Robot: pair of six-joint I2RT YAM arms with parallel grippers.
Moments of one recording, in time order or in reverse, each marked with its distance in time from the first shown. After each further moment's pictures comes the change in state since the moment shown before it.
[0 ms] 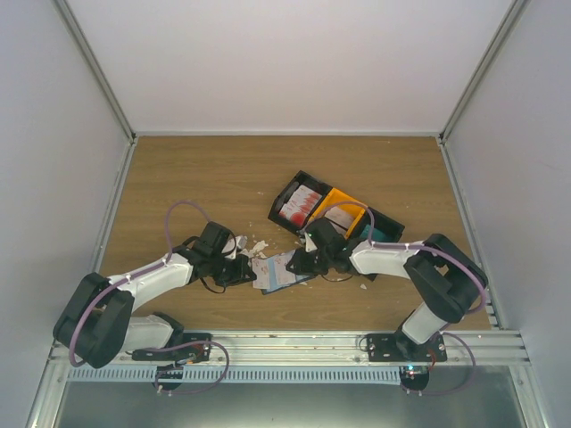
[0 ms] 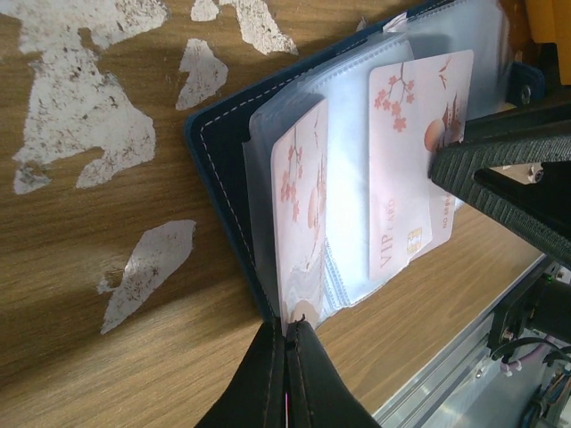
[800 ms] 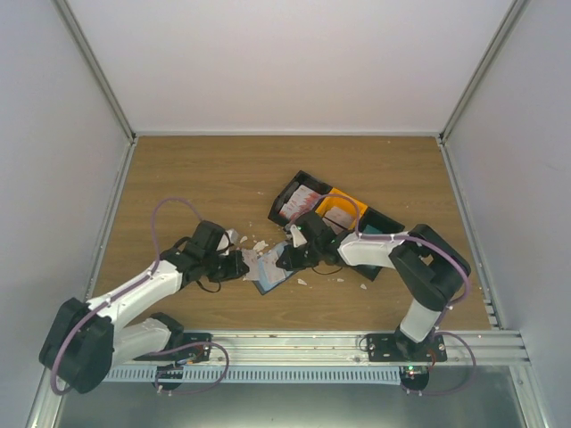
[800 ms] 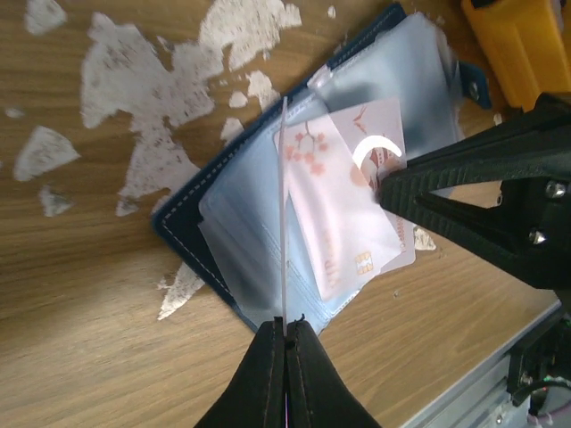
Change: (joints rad) left arm 0.000 -0.142 0.008 -0.070 -0.126 -0.011; right arm 0.014 0.116 0.127 -0.013 -0.064 -0.137
